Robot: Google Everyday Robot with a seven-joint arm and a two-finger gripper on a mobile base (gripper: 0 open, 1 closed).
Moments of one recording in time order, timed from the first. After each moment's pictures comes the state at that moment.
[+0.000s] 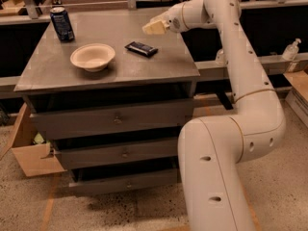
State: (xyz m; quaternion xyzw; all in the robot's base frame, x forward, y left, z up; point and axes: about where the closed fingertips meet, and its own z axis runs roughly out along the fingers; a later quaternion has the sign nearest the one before) arm 0.869 -0.009 0.922 -0.44 0.71 0.24 0.50
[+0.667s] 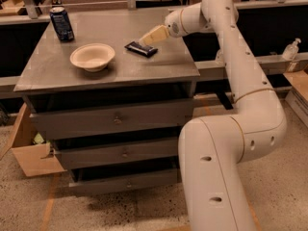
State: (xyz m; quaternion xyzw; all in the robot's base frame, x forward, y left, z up) arm 0.877 -0.012 0.899 -0.42 0.73 0.24 0.48
